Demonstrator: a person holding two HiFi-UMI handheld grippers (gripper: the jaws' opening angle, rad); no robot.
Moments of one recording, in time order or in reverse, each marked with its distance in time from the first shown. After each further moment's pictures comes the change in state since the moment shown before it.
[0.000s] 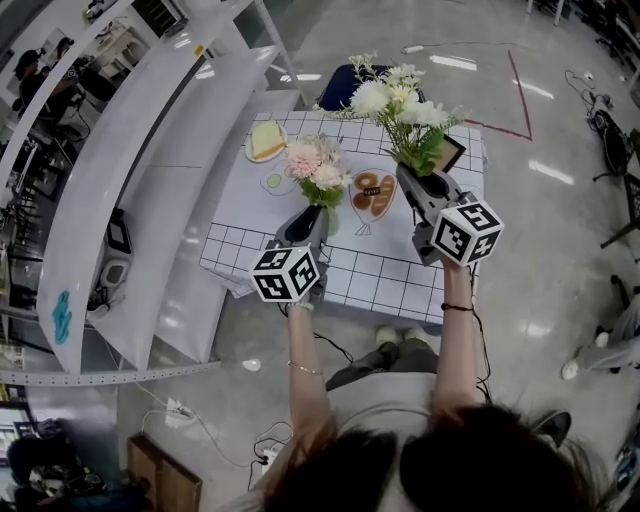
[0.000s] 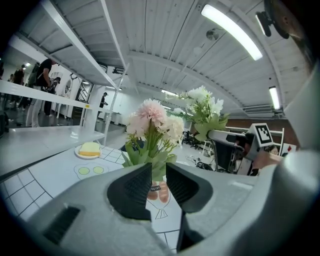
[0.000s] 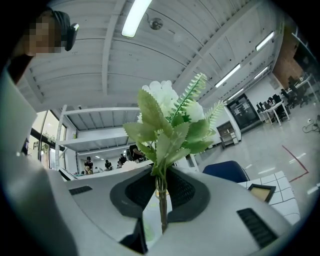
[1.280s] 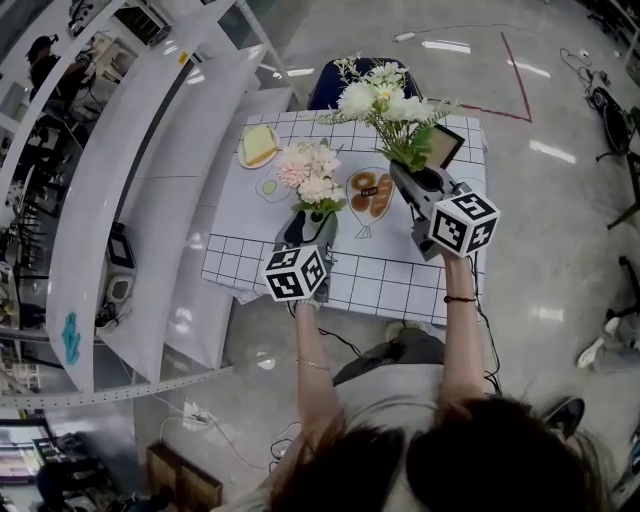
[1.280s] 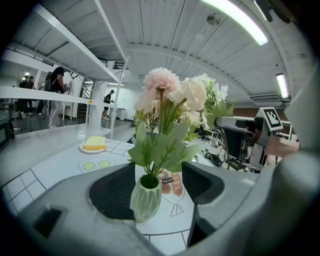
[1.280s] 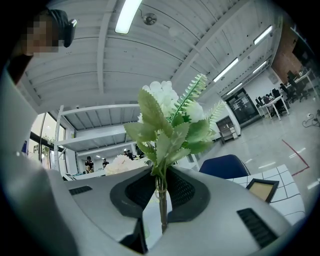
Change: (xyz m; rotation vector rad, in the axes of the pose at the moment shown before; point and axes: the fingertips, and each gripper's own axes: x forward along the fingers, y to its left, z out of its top) left arm 0.038 0.029 -0.033 0.039 0.096 0.088; right arm 0.020 -0.028 -0.021 0.036 0.044 0.001
